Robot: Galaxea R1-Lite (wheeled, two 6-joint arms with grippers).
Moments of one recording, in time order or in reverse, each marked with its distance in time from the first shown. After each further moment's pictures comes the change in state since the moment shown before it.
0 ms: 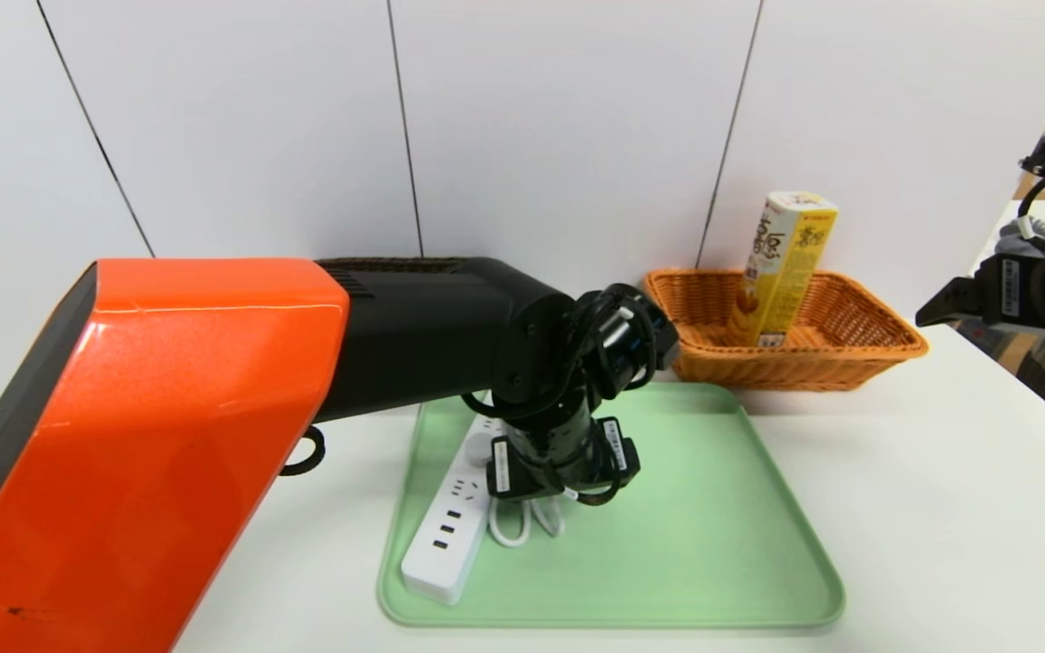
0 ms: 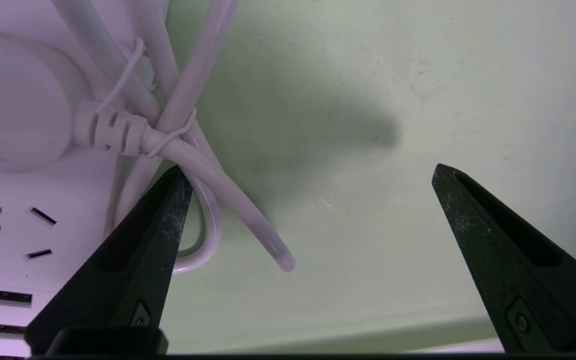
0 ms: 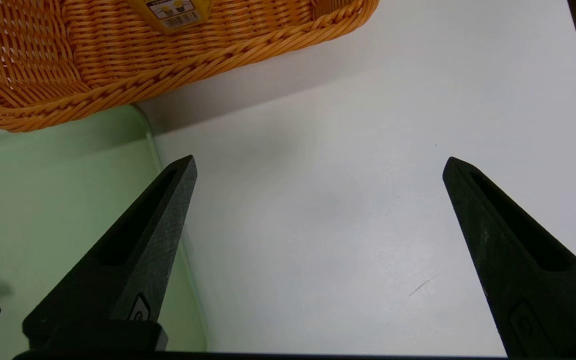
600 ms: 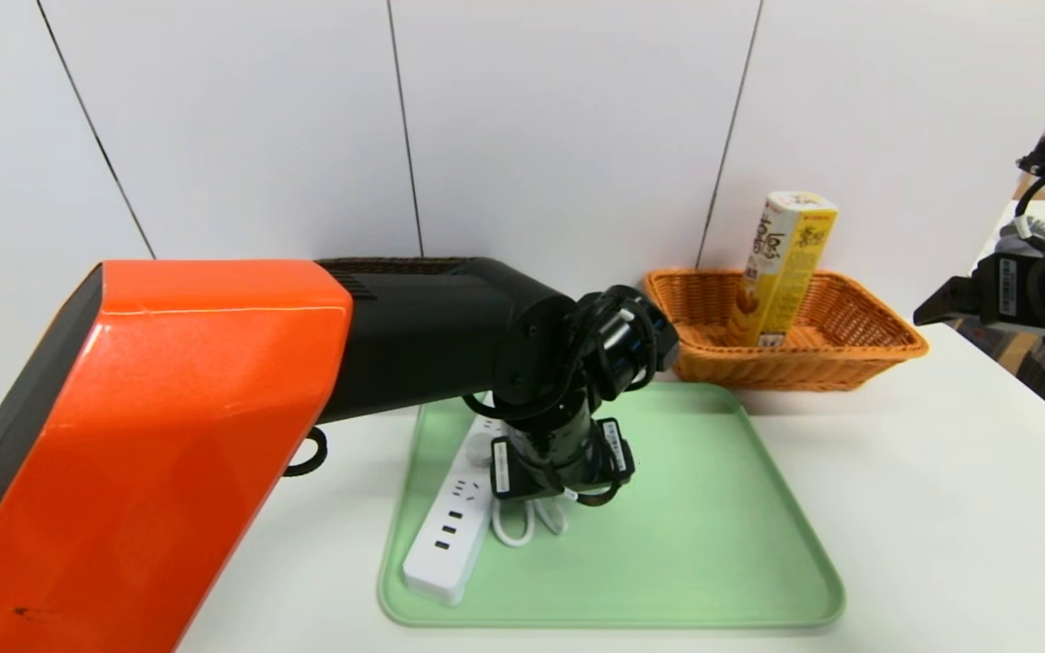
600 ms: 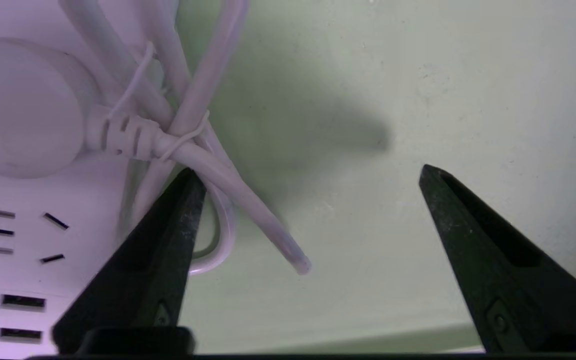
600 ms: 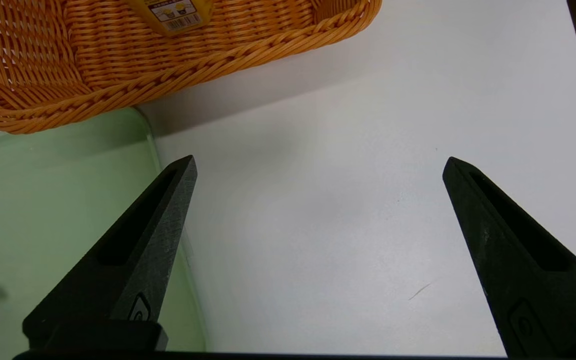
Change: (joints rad) left arm 0.000 0.002 0.000 -0.002 0.004 0.000; right arm 0.000 0.002 0.004 -0.007 -0.001 -0.003
